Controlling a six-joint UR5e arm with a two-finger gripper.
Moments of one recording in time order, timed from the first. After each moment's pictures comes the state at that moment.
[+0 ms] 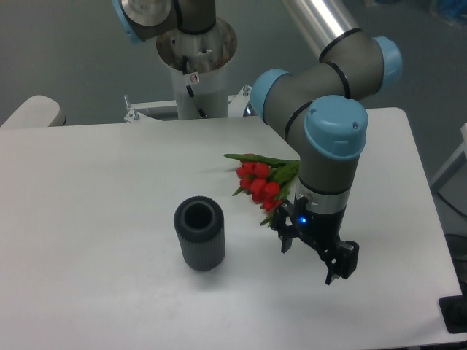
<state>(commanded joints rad) 2.52 -2.07 -1.28 -1.07 1.41 1.26</state>
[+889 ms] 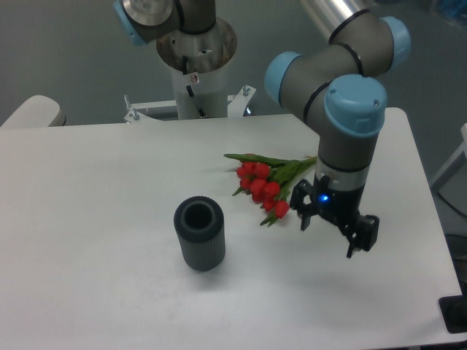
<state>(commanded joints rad) 2.63 -1.98 -1.43 -1.08 1.52 1.39</state>
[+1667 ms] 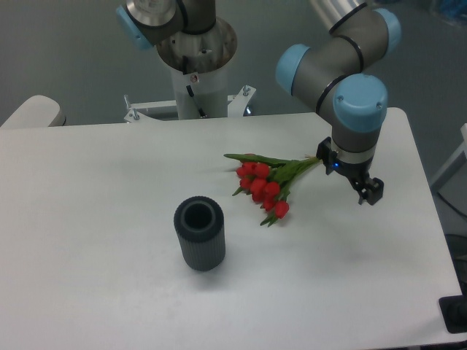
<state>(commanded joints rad) 2.73 -1.92 -1.72 -1.06 1.72 1.71</state>
